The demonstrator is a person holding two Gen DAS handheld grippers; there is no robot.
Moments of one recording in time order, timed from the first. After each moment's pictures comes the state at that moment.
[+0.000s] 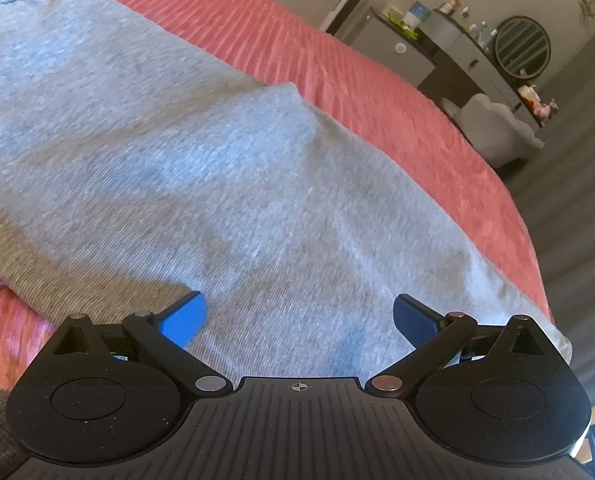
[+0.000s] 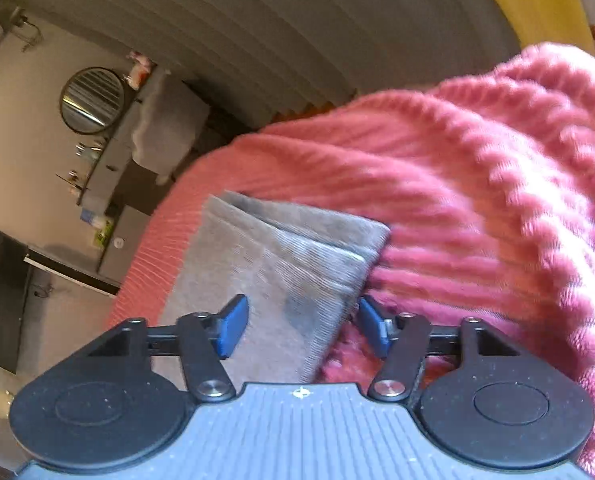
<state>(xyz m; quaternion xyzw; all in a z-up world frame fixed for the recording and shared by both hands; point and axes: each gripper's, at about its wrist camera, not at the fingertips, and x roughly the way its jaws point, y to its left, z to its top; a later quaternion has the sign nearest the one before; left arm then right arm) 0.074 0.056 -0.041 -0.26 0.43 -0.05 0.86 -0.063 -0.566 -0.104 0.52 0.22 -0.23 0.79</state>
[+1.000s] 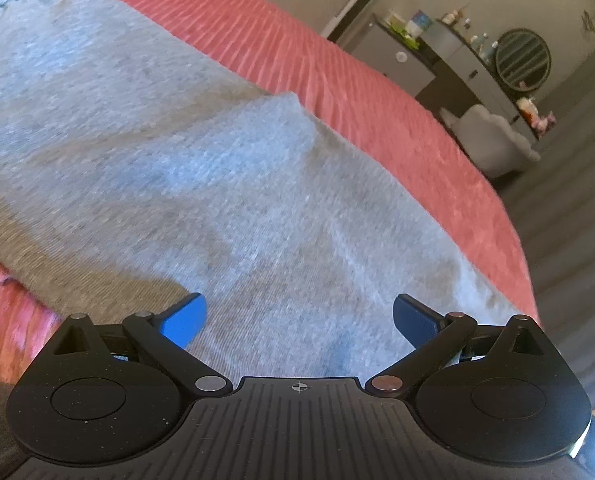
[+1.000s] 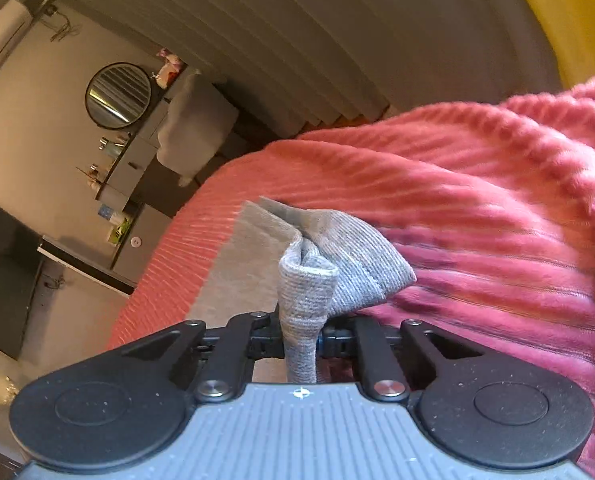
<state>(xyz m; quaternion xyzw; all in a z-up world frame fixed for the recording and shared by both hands) 0.065 0.066 -0.032 -0.29 0.43 -0.05 0.86 -0.022 -0.560 -0.086 0.48 0.20 -0.21 0.83</state>
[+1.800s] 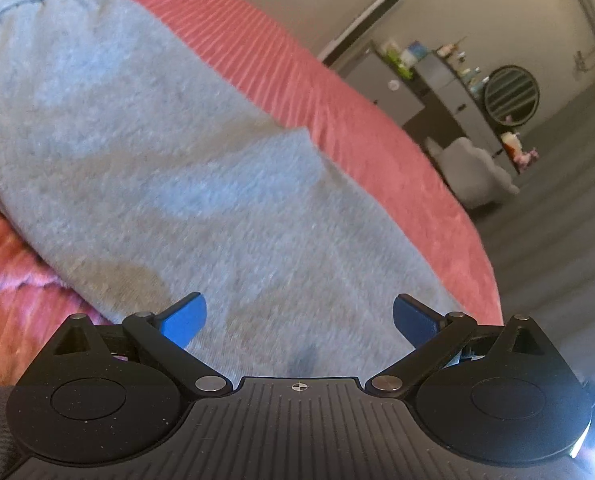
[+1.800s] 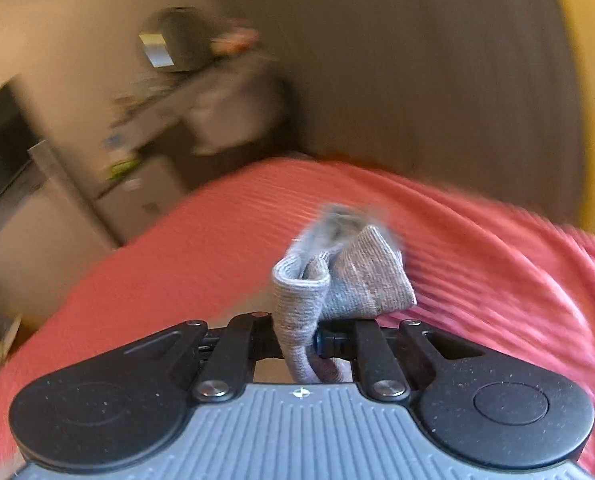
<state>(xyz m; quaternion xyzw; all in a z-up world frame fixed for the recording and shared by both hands) 0.049 0.098 -0.022 -0.34 0.39 -0.06 0.86 0.035 -0.443 0.022 0.26 0.24 -0.20 0.91</state>
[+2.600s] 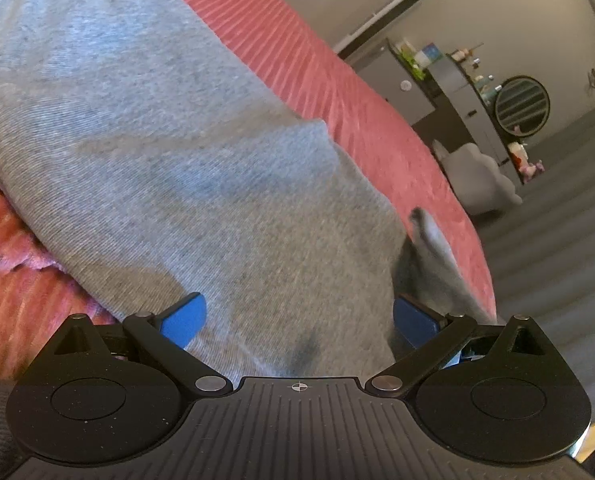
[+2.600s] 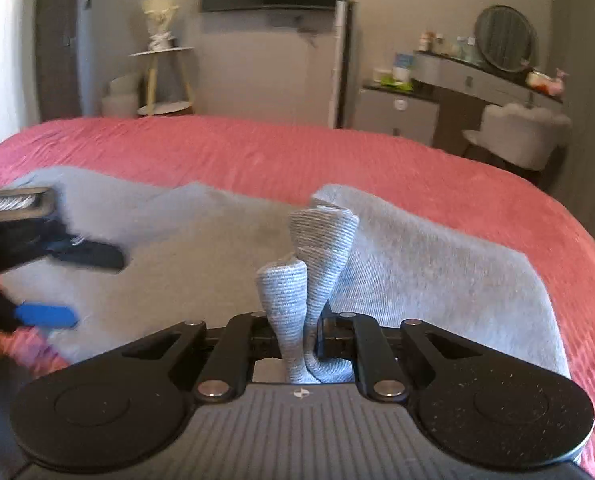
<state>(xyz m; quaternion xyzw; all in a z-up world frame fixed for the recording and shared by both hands) 0.055 0.104 -0.035 -0.37 0.41 -0.05 0.83 0.033 -0.127 -0.019 -0.06 0.30 0.09 0.95</state>
